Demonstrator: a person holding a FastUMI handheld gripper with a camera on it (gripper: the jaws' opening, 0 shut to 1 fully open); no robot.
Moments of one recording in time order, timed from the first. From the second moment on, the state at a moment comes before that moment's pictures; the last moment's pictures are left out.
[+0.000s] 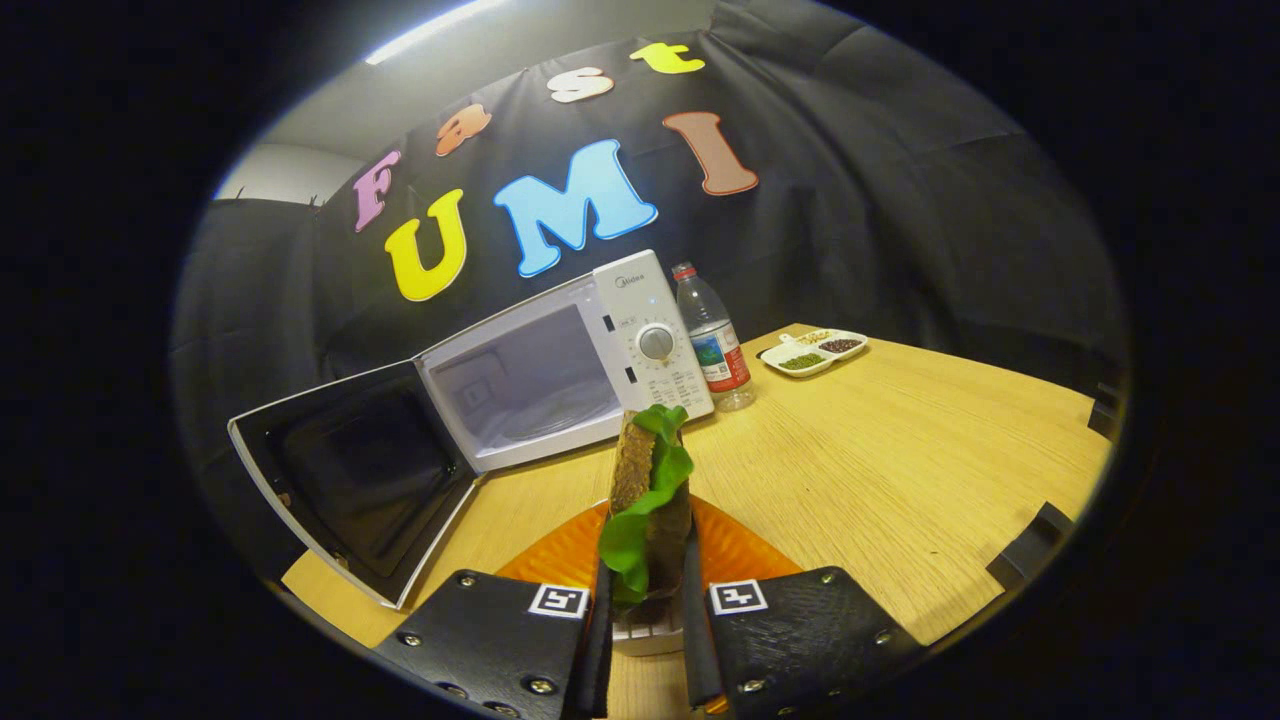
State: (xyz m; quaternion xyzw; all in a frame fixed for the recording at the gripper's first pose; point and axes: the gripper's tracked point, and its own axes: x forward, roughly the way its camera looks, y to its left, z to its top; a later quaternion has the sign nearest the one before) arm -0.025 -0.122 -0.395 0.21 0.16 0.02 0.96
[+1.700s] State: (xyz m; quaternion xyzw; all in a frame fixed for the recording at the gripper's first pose) arm 0.235 0.046 -0.349 0.07 0.12 0.06 0.99
